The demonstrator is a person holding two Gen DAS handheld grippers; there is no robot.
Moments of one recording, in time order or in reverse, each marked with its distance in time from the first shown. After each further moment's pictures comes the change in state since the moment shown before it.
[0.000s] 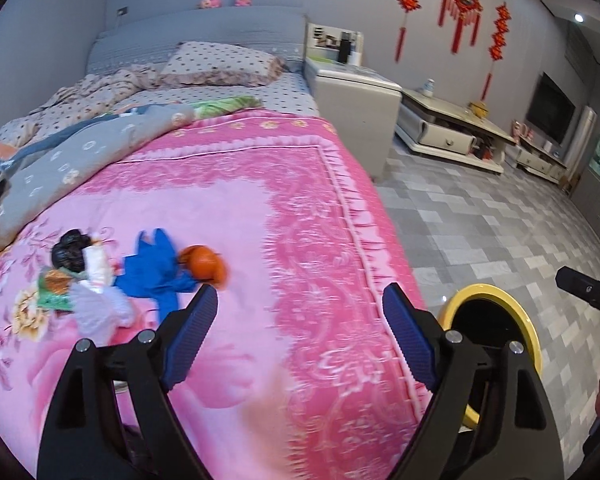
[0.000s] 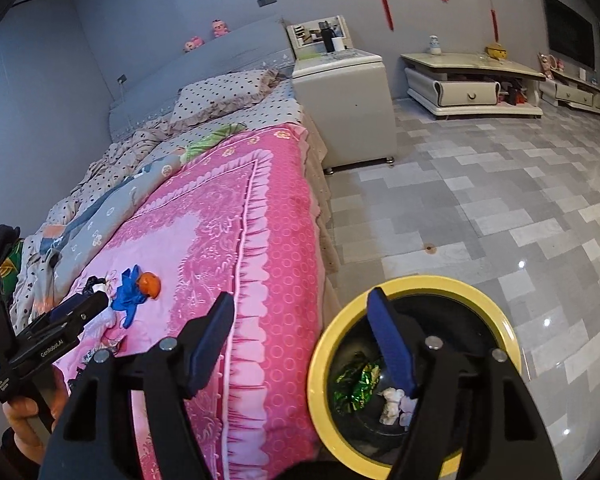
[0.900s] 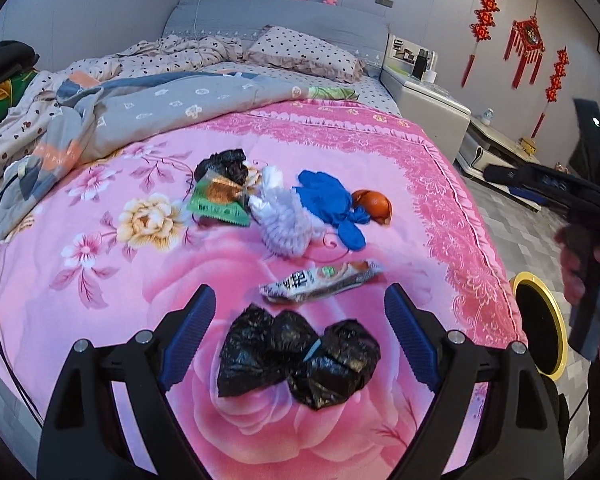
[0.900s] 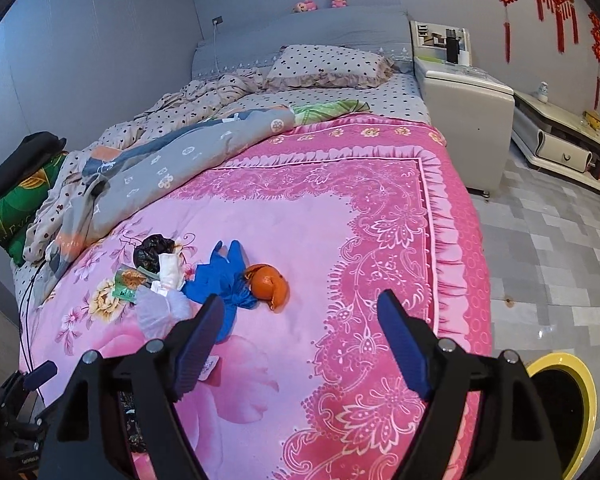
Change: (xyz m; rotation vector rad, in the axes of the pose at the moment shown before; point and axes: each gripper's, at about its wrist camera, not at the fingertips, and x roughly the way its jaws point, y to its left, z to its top) left arm -0.088 0.183 -0.101 -0.185 0.006 0.112; right arm 0.113 0.221 0.006 -0.310 0.068 0.140
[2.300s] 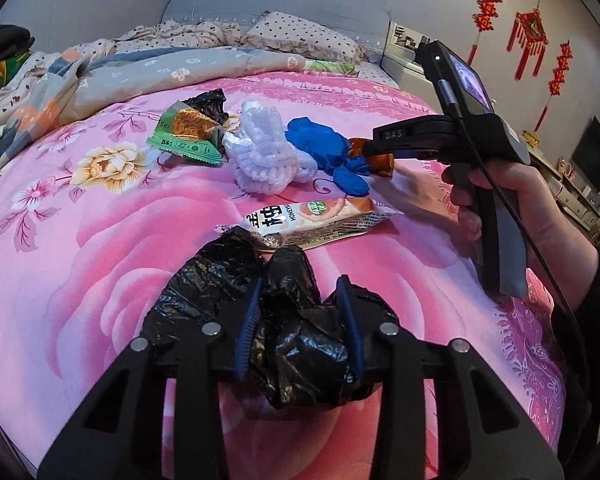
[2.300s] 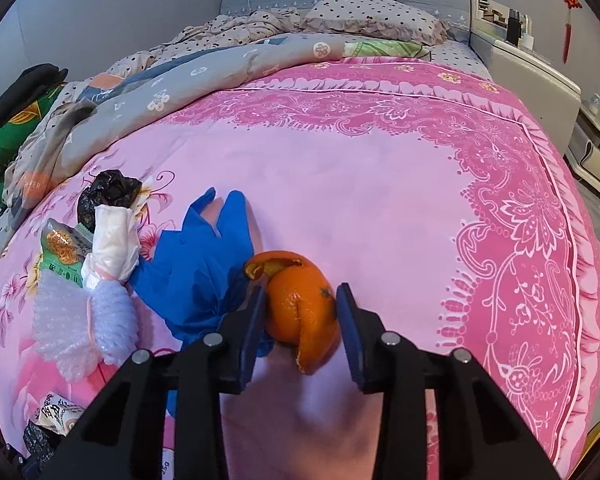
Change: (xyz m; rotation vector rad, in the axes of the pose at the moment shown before) left arm 0.073 -0.020 -0.054 -0.007 0.017 -0.007; right arm 0.186 0.041 -0.005 -0.136 0.172 0.041
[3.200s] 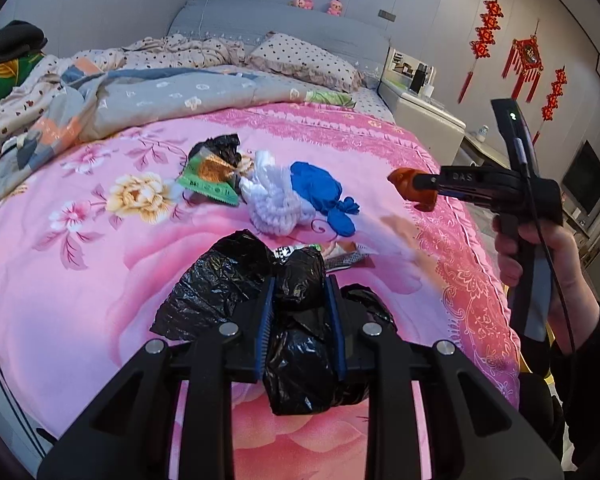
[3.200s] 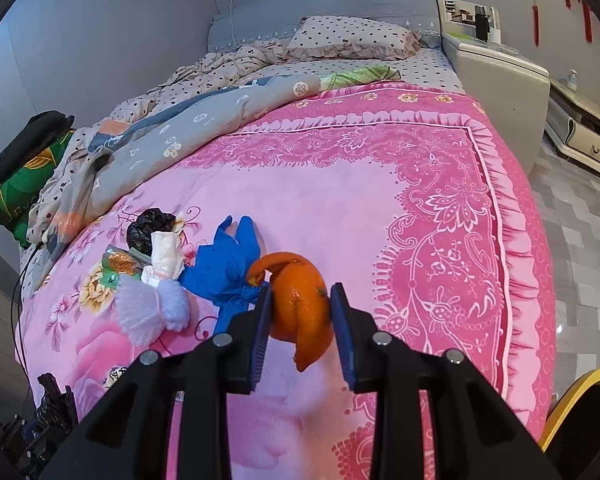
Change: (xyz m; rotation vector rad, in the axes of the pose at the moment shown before) left arm -0.073 0.013 0.021 -0.049 -0.076 -0.034; right arm -0.110 -0.024 -0.024 0.117 -0.094 0.041
